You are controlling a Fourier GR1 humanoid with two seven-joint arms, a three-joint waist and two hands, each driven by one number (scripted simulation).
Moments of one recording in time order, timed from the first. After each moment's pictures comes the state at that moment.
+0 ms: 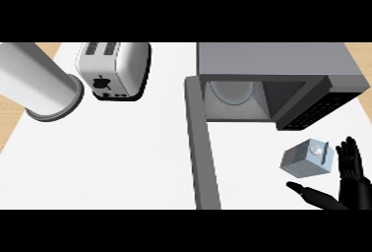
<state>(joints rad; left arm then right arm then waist) 0.49 0.03 0.51 -2.34 0.46 -0.39 0.08 0.17 -0.08 -0.26 -1.44 0.06 -0.10 -0.39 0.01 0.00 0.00</state>
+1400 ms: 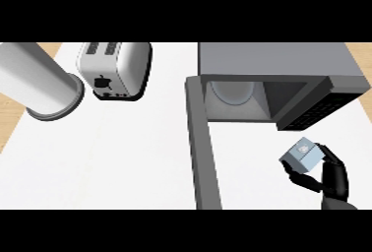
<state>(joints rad) 0.48 0.03 0.60 -2.33 0.52 -0.44 0.13 -0.18 -0.20 -0.34 -0.68 0.09 -0.12 -0.92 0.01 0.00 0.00</state>
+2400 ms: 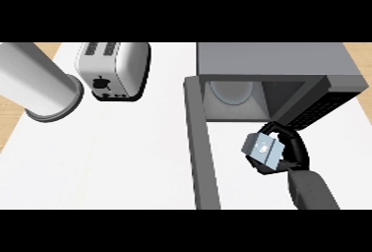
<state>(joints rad) 0.51 0.01 0.62 -2.32 0.57 -0.49 0.09 -0.31 -0.11 -0.14 -0.79 0.12 0.14 -0.91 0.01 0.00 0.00</state>
